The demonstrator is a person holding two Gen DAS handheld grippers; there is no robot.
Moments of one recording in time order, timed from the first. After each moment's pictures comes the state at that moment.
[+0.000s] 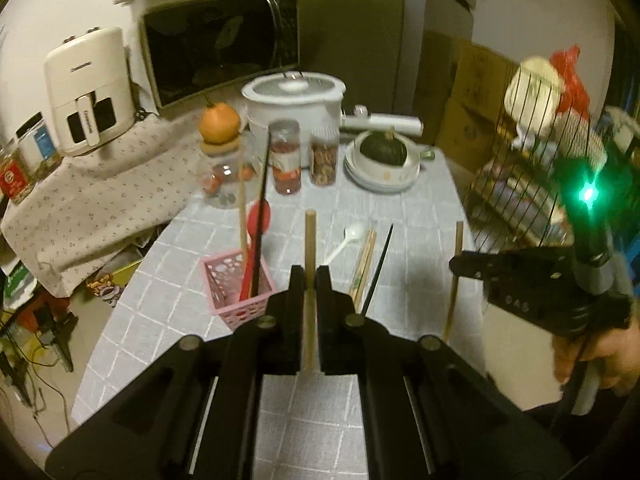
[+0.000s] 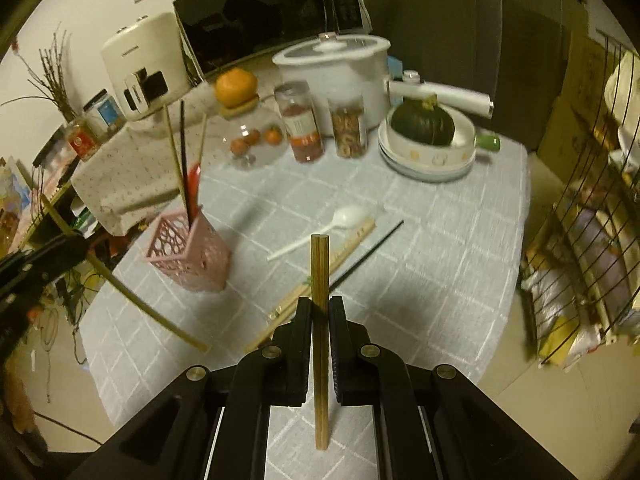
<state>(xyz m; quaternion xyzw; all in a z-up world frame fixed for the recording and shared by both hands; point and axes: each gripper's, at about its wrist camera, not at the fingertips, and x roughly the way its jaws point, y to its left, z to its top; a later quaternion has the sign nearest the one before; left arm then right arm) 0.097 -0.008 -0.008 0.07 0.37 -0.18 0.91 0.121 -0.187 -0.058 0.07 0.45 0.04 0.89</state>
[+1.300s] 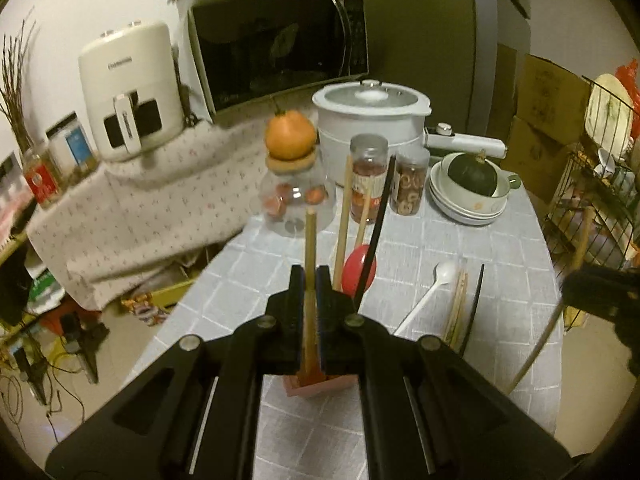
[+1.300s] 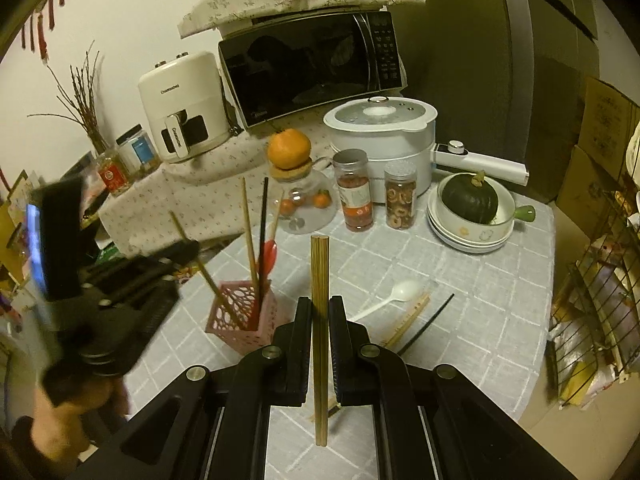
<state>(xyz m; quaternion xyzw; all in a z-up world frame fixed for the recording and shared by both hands) 0.178 0.016 -0.047 0.08 0.34 -0.09 0.93 0.141 -0.128 -0.013 0.08 0.38 0.07 0.92</state>
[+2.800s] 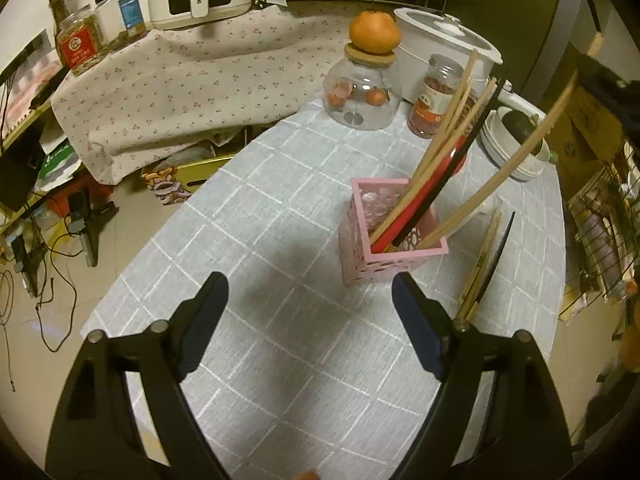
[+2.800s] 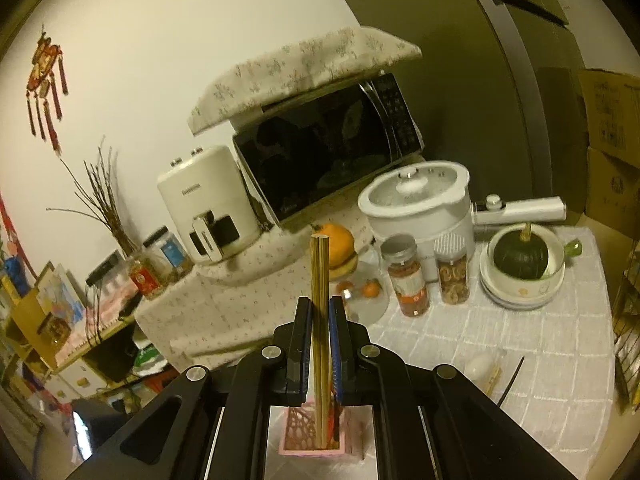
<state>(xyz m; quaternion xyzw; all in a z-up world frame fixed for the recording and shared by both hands) 0.148 0.087 -0.080 0.00 0.49 -0.02 0.87 0.186 -0.100 0.008 0.18 0.25 0.09 0.95</state>
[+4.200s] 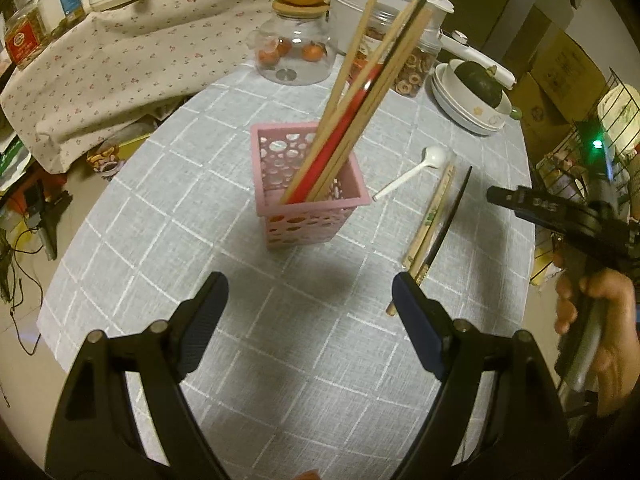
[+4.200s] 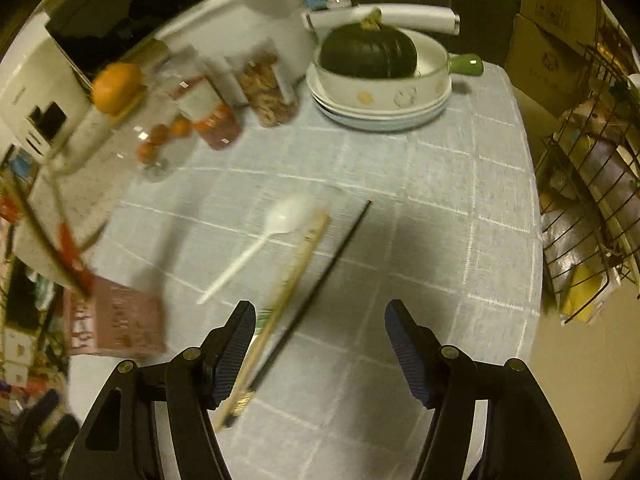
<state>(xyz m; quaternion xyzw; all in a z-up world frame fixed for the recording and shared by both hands) 0.141 0.036 -0.104 0.00 0.54 -0.09 0.83 0.224 -0.227 -0.153 0.15 0.54 -0.06 0.82</state>
